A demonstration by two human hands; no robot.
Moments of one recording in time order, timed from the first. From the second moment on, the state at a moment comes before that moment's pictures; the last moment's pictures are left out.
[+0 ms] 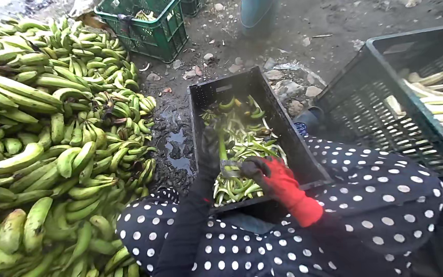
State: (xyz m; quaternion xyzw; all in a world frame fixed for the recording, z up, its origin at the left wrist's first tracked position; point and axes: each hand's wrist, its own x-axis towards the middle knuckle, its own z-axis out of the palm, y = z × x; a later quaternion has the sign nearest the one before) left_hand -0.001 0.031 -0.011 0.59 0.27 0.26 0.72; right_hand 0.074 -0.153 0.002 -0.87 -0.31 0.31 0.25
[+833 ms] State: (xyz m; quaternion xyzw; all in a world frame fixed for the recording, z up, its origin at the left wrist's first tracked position) left_hand -0.009 0.040 0.010 0.60 0.33 0.47 0.56; right_hand 0.053 -0.135 -0.003 -0.85 -0.32 0.28 0.31
